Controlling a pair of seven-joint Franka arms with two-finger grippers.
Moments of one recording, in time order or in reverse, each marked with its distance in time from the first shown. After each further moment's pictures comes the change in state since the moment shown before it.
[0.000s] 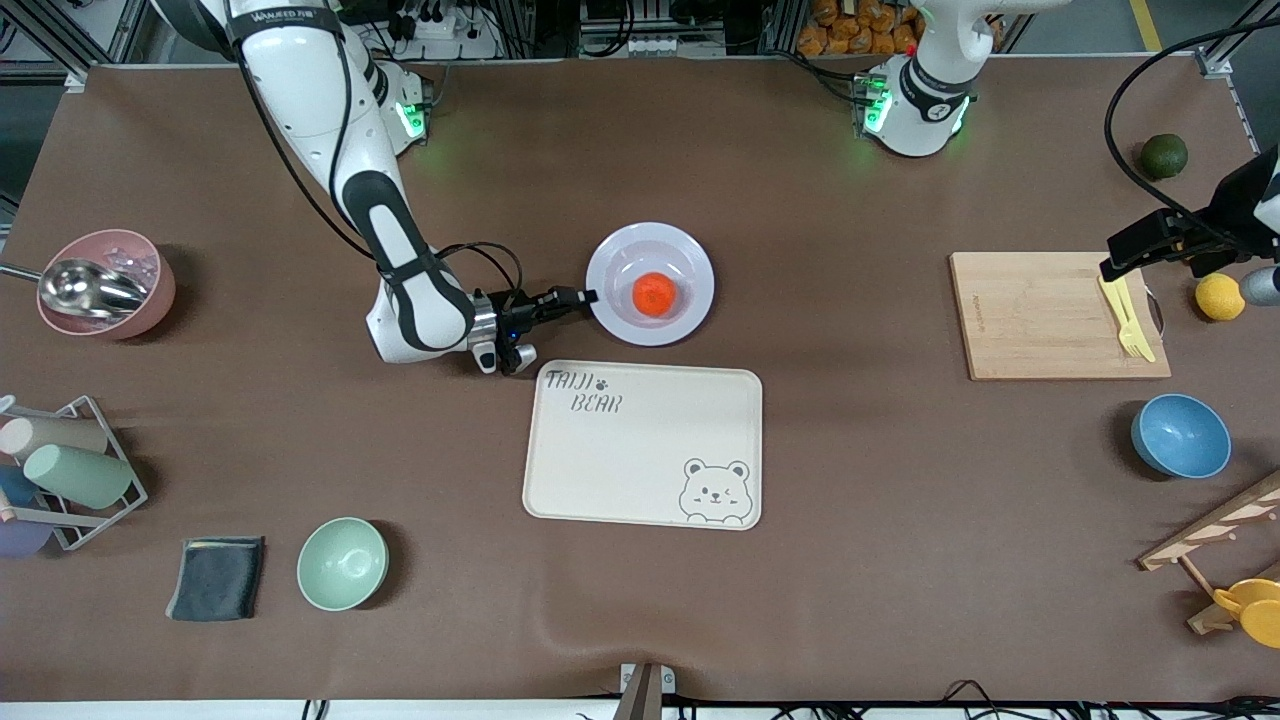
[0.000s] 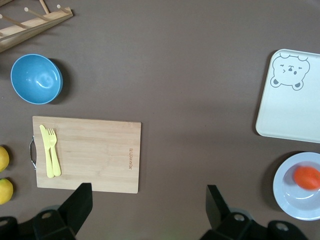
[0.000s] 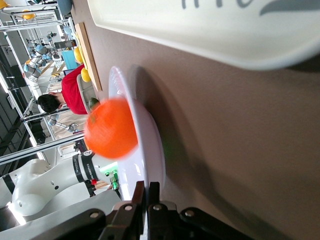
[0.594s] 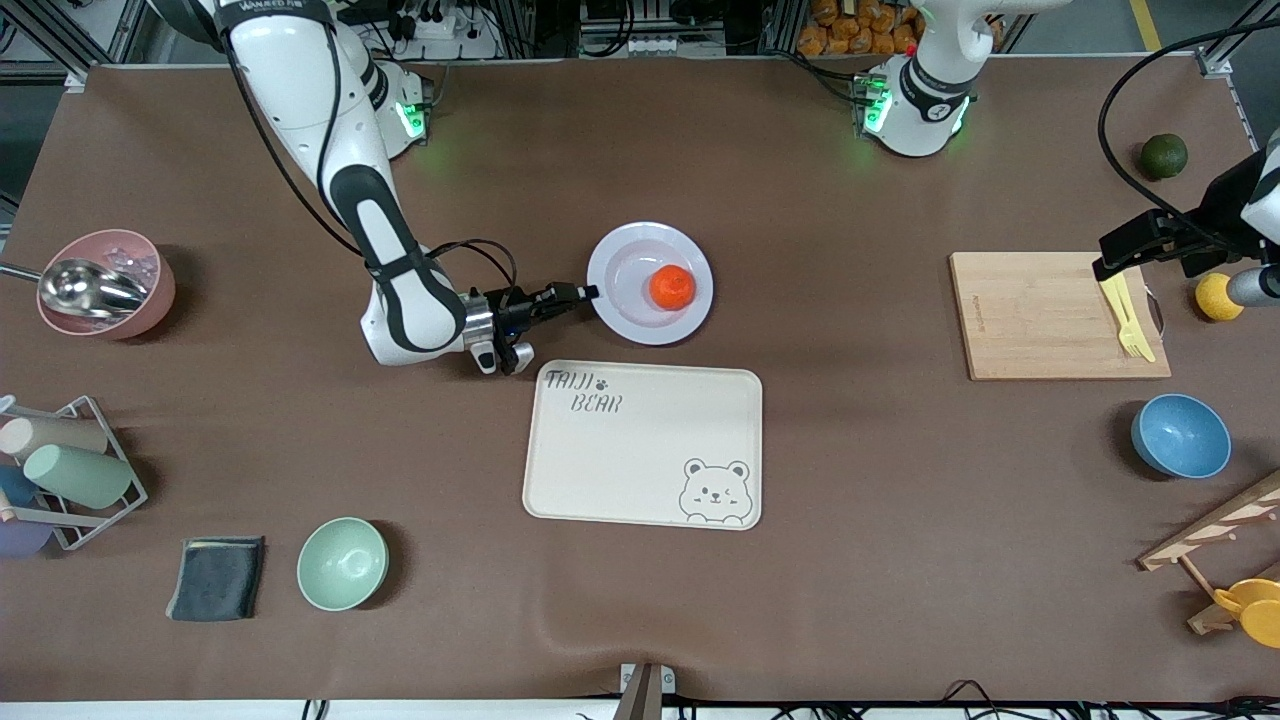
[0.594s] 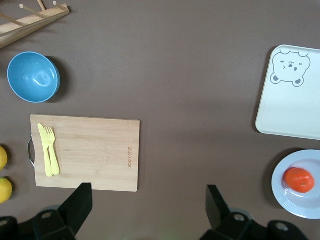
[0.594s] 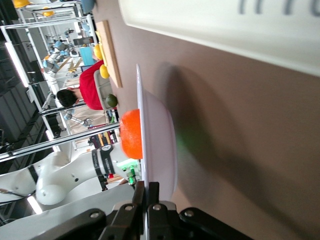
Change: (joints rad) left arm -0.002 -0.001 -0.005 -0.010 0.000 0.000 0.000; right arm -0.011 -0.035 -0.012 0.004 0.012 -0.085 0.001
